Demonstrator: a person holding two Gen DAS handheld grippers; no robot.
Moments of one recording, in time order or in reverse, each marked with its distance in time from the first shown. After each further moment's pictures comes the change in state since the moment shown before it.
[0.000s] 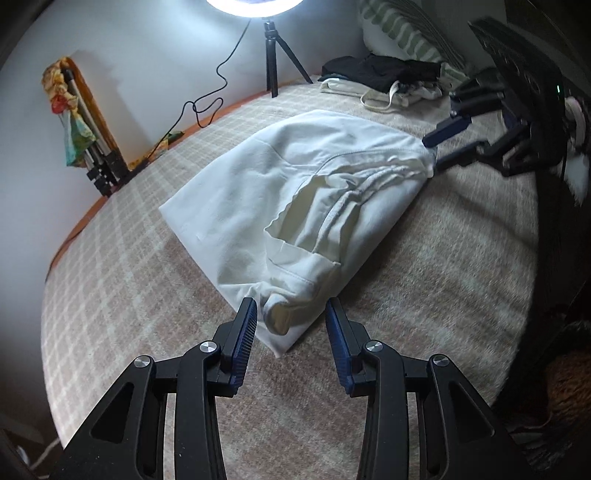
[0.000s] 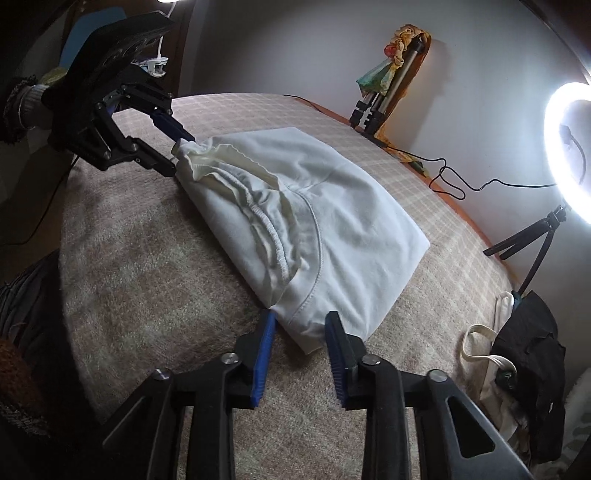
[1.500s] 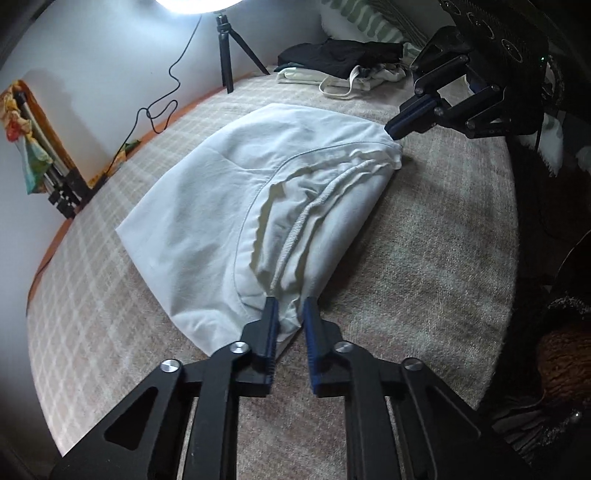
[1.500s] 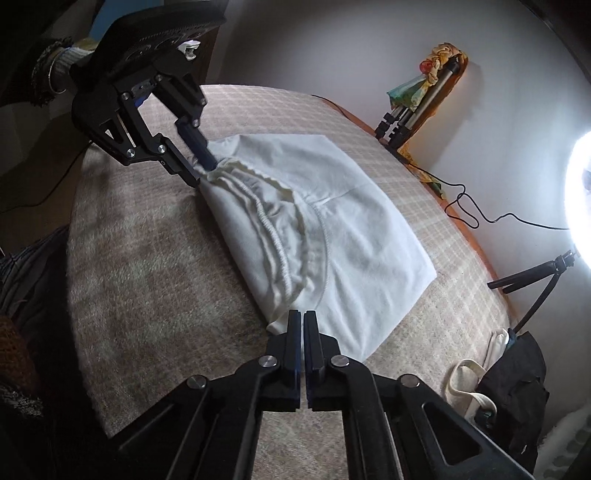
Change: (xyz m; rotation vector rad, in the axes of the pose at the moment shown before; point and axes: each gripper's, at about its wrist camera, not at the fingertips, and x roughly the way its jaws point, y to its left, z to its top) left arm 0.015 -0.009 0.024 0.085 0.046 -0.142; right arm 0.000 0.007 0.012 -0.137 0.018 0.011
